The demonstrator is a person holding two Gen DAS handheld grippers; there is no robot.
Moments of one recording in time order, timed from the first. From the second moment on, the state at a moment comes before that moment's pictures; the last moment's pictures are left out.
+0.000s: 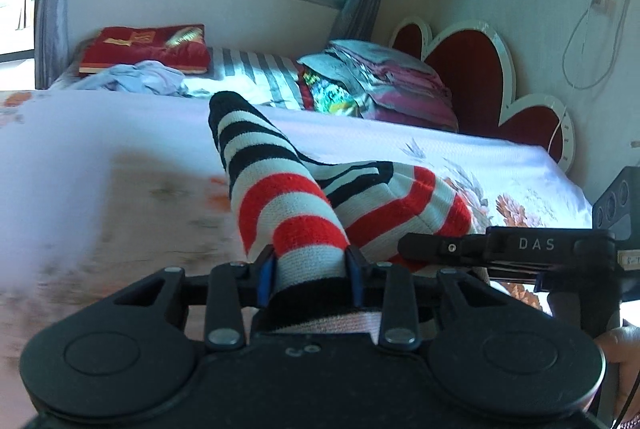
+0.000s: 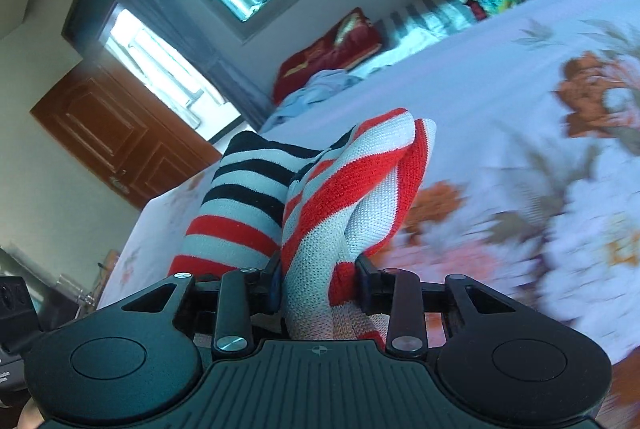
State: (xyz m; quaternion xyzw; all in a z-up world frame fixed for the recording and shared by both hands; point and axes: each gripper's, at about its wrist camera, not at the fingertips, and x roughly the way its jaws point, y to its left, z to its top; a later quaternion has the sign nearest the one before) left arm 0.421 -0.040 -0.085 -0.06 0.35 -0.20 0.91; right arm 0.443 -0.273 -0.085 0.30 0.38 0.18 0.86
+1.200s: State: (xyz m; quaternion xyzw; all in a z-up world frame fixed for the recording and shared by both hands) left arm 0.458 0.255 -0.130 -0.07 0.36 -0.11 0.92; right arm 0.501 -0.008 -0.147 0.28 0.43 0.15 0.85
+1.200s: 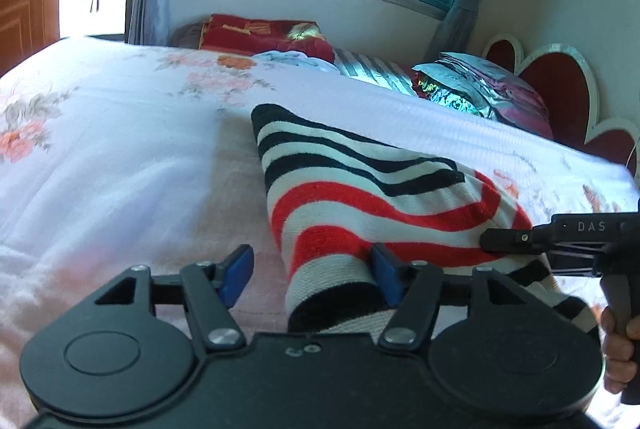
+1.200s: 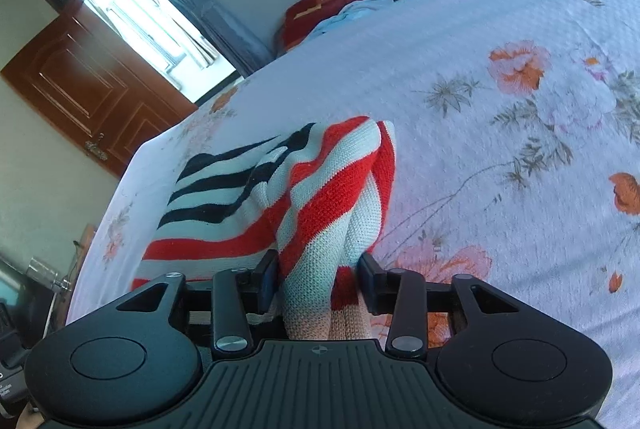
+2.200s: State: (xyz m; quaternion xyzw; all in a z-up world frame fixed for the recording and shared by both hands) left arm 0.390 0.242 -0.129 -0.05 0.38 -0.12 0.92; right arm 0.411 -0.004 -0.100 0.18 0.39 0.13 0.89
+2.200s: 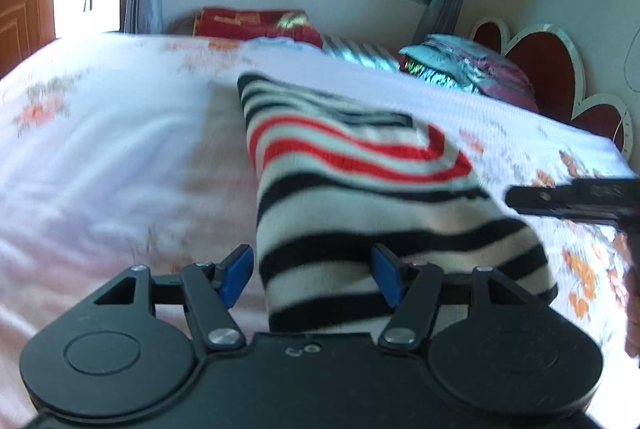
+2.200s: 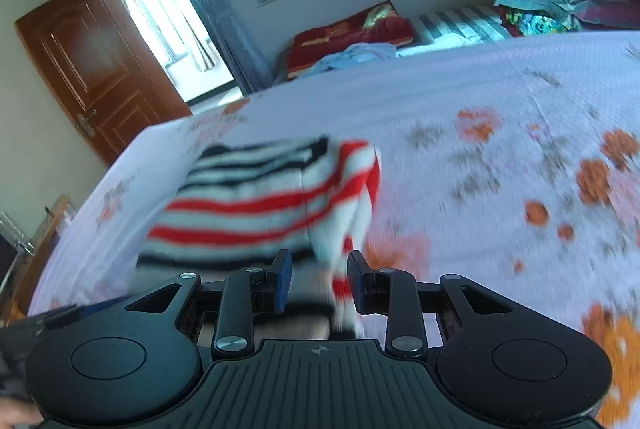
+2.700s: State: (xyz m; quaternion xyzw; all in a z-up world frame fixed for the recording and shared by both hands) left arm 0.386 0.241 -0.139 -0.05 0.40 -0.13 0.90; right arm 0.378 0.009 -0.129 0.14 0.43 0.09 0.89
